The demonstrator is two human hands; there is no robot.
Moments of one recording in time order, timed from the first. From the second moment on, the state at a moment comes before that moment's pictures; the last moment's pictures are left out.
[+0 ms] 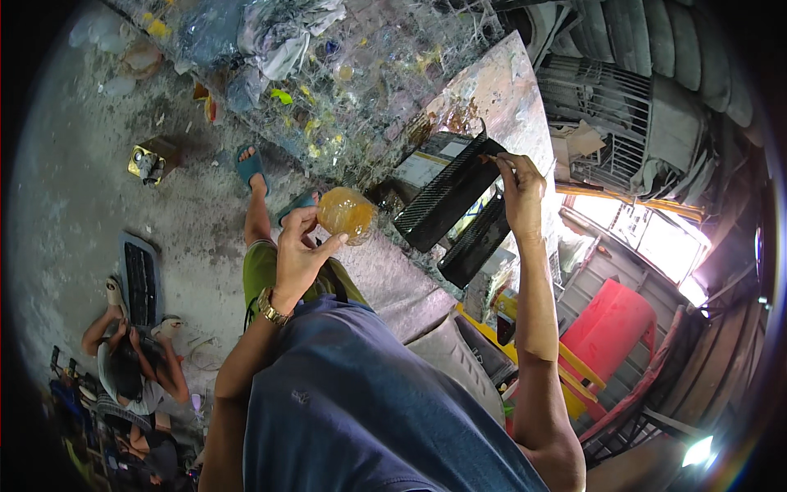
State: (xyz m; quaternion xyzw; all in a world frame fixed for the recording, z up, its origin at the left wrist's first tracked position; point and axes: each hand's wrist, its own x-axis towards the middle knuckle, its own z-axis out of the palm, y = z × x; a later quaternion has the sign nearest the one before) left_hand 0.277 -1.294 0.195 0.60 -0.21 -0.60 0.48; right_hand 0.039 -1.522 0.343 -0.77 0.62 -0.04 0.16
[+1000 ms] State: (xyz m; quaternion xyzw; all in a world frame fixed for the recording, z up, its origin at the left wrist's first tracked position) left_hand 0.278 -1.290 0.202 0.60 -0.19 -0.60 0.50; right_hand 0.045 -1.558 0.355 -0.82 0.56 0.04 0.08
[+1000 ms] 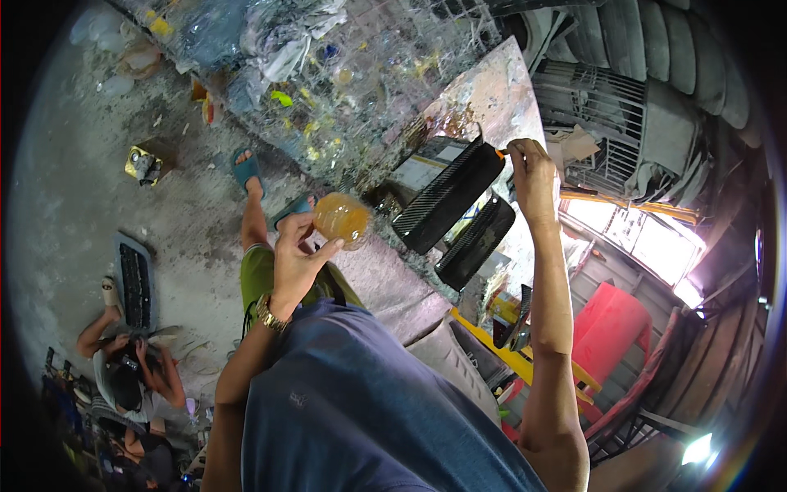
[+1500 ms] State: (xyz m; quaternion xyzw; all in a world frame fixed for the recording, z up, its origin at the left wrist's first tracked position) left_hand 0.285 -1.293 0.209 0.58 -0.24 -0.61 0.49; right_hand 0.092 -1.359 0.371 -0.89 0.40 0.08 0.18
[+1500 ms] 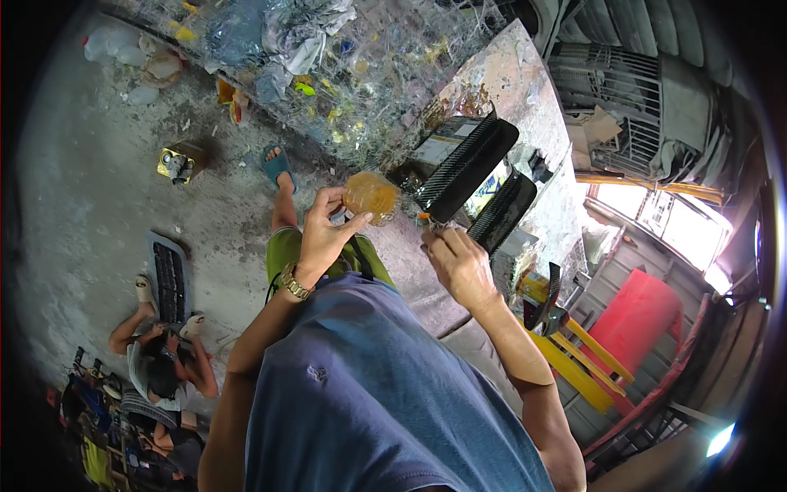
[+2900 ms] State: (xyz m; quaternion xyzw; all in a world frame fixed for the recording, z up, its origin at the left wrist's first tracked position) left_hand 0.163 -1.223 0.270 0.62 -0.24 -0.55 0.51; right_hand -0.077 -1.358 0.313 -0.41 0.45 -0.46 0.64
